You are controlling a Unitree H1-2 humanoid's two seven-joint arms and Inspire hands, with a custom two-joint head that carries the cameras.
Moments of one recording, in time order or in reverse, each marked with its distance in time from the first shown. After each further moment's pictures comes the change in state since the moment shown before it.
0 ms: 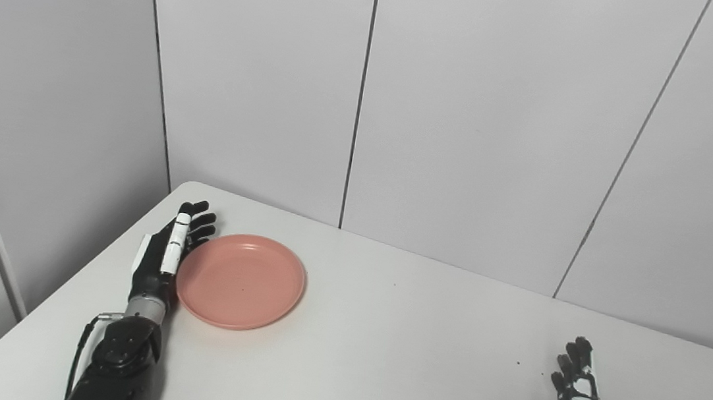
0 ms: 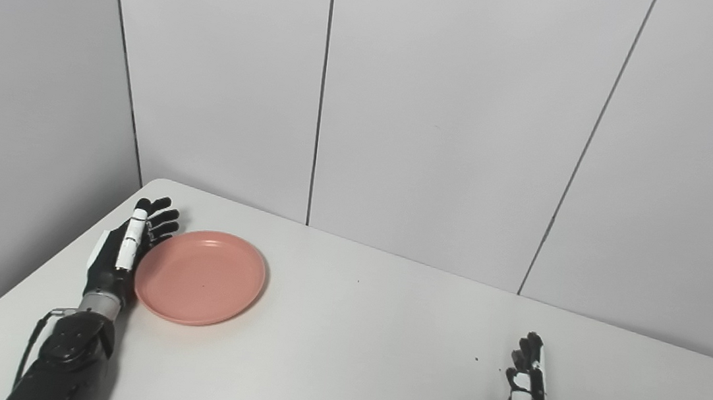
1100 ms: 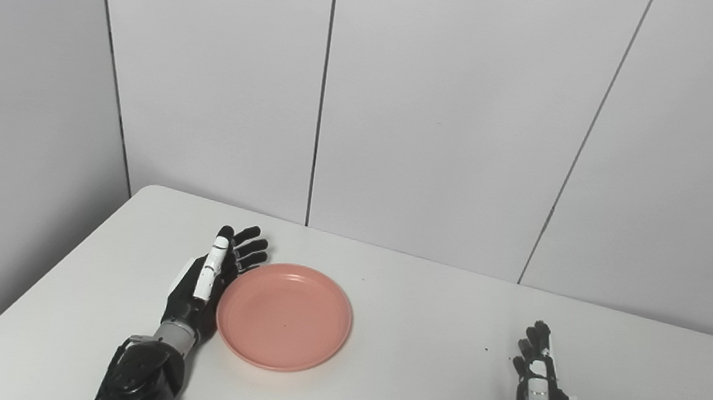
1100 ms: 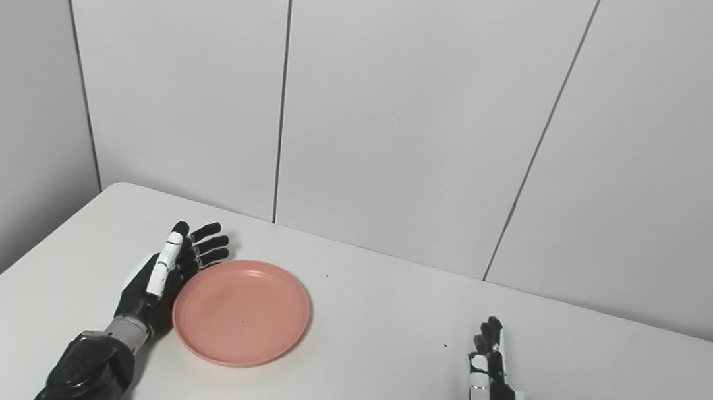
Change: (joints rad) left arm 0.046 -0.093 -0.089 -0.186 -0.124 0.175 -0.171; right arm 0.002 0.040 0.014 -0.007 -0.035 0.014 -0.022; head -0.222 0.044
